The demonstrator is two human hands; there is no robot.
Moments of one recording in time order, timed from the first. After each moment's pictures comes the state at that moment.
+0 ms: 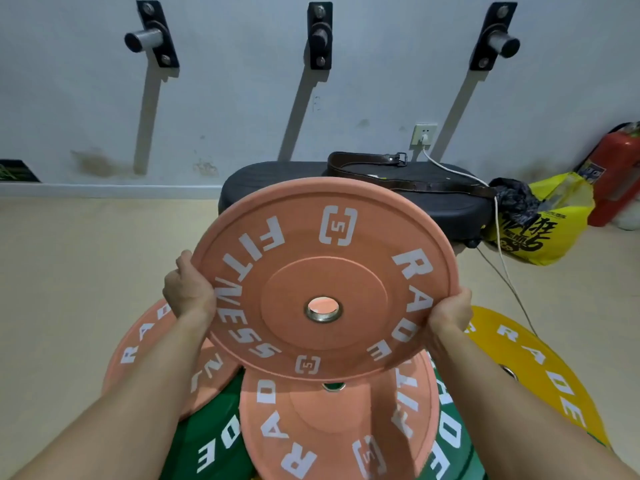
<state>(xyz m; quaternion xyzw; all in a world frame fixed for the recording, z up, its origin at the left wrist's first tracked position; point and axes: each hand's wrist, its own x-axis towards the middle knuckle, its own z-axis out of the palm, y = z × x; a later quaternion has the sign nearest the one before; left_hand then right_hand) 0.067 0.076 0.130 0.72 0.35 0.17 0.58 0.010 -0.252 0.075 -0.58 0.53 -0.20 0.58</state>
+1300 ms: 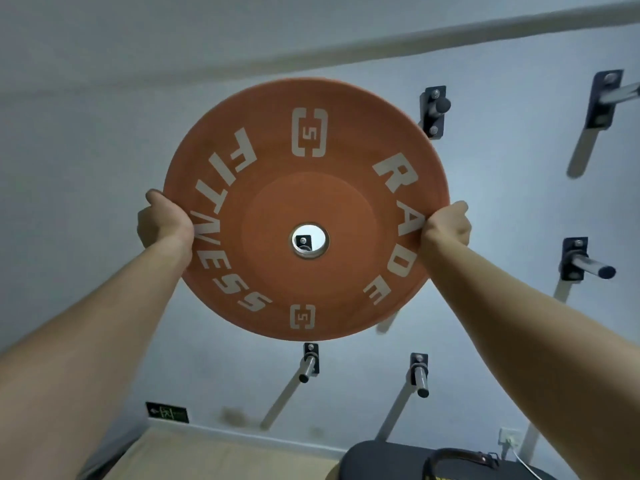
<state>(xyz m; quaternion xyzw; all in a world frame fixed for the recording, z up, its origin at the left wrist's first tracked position) 0.159 0.390 1.156 0.60 0.23 0.40 0.66 0.172 0.049 1.138 -0.58 0.24 -0.28 0.73</state>
